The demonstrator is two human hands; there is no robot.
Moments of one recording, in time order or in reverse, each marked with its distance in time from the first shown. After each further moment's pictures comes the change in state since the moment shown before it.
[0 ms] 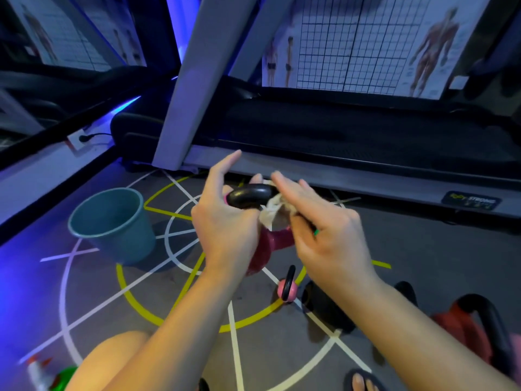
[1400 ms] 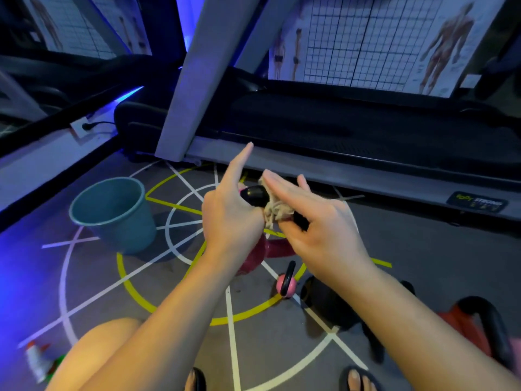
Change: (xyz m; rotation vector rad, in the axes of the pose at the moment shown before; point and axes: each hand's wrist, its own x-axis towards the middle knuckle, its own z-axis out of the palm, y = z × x) left_hand 0.007 -0.011 -0.001 0.321 -0.250 -0.075; right_hand 0.008 0.010 0.005 0.023 -0.221 0.012
